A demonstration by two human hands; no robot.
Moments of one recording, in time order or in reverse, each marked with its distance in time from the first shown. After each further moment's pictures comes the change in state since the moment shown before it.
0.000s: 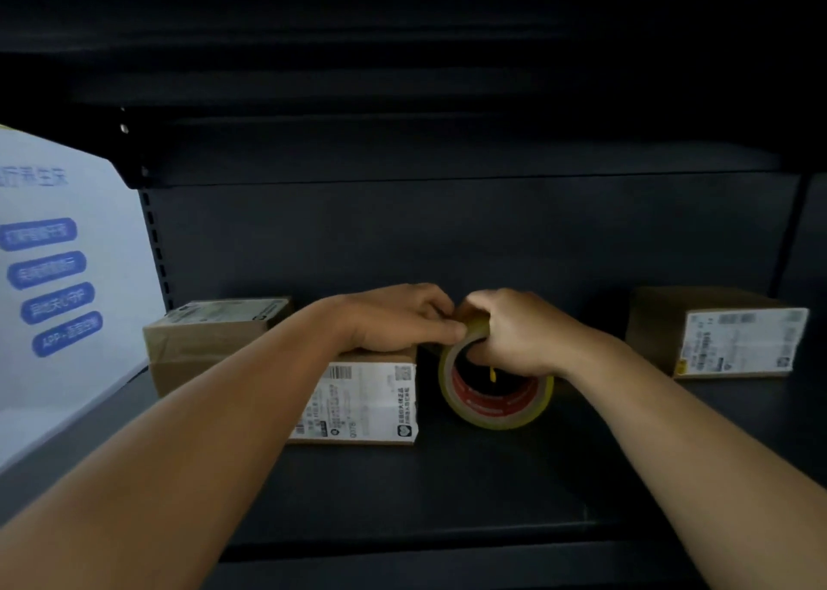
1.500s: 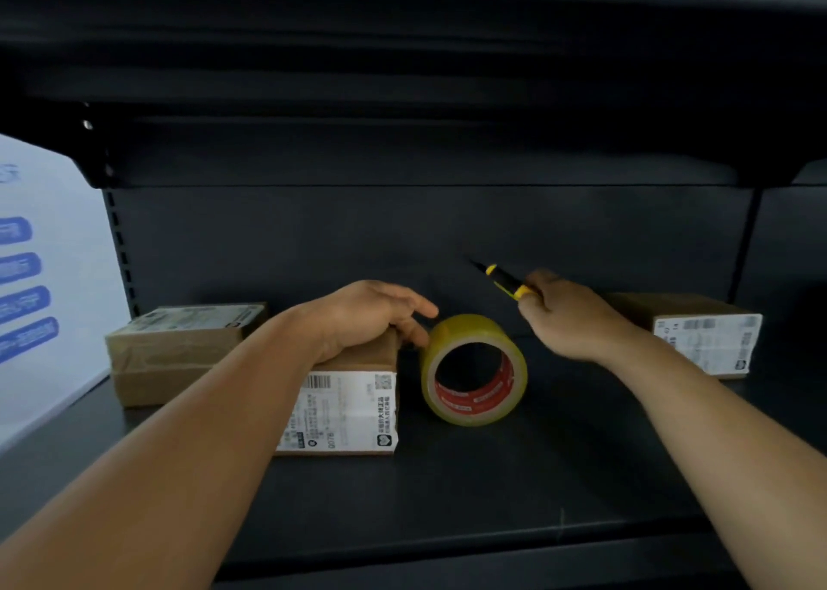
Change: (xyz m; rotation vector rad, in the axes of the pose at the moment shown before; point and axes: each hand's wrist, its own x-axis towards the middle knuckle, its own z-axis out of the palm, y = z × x) left_hand 0.001 -0.003 0.003 -0.407 0.155 -0.033; right_hand -0.007 0.053 -0.026 -0.043 0.241 0.140
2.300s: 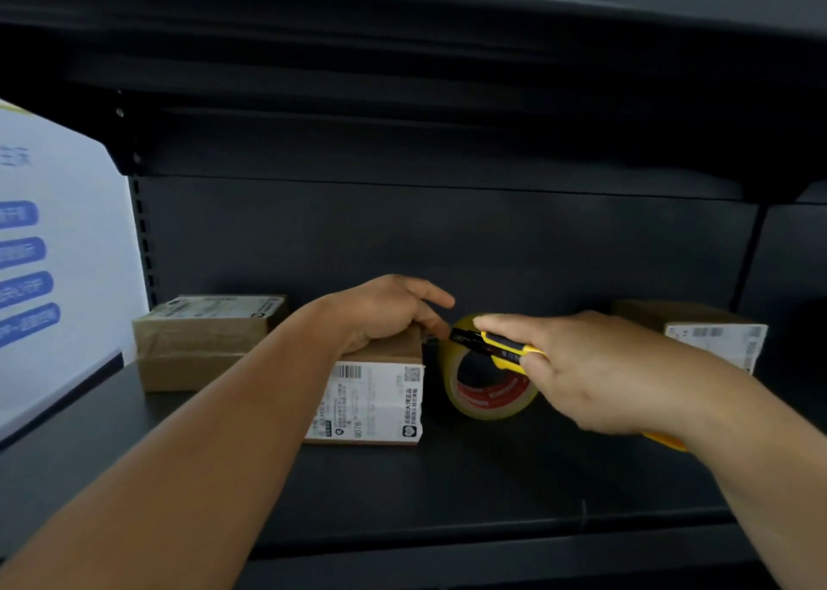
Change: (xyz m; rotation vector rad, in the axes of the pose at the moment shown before) left_hand 0.004 -0.008 -0.007 -0.106 -0.068 -0.005; right_hand -0.089 -0.085 -0.029 -0.317 -0.334 -0.059
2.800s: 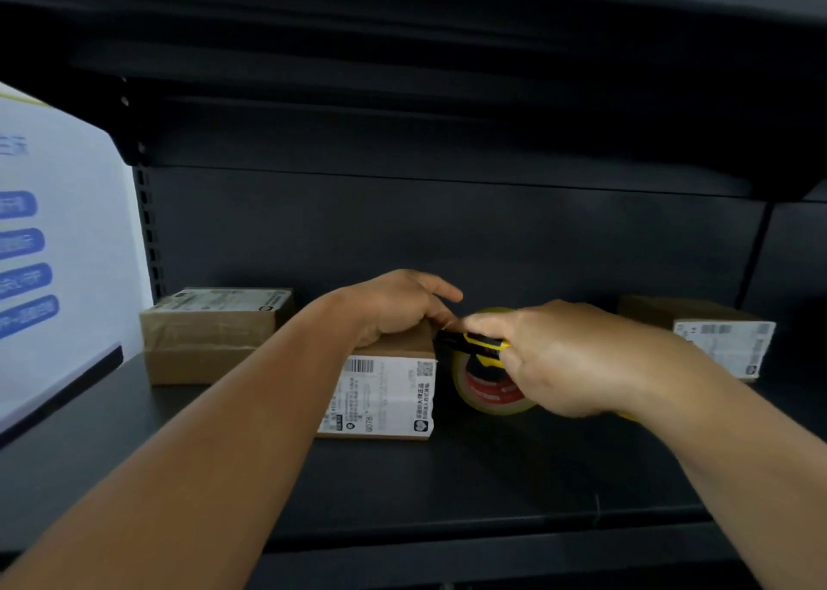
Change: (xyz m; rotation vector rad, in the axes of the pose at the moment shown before) left_hand -0.004 0.002 0.000 0.014 -0.014 0.008; right_hand 0.022 -0.026 0.000 -0.153 -0.049 0.020
